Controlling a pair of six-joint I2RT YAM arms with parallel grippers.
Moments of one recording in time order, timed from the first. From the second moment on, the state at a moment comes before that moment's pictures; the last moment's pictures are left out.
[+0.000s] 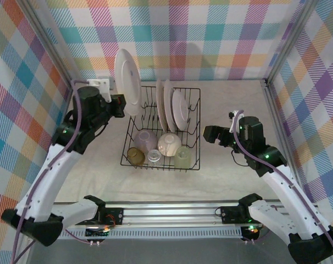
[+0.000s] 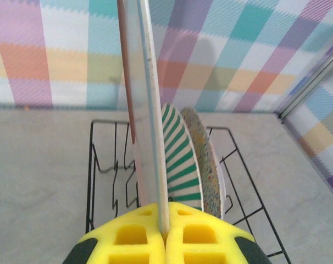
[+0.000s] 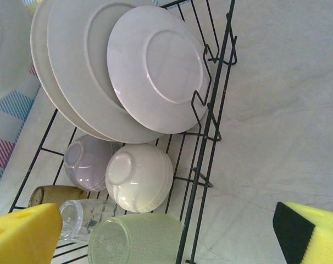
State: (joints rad) left arm -0.41 1.07 1.36 -0.59 -0.05 -0.29; right arm 0.40 0.84 0.89 -0.60 -0.15 0.50
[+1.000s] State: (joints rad) left arm -1.07 0.97 0.95 -0.03 -0.58 0.98; right arm 0.40 0.87 1.32 -0.74 -0.39 0.65
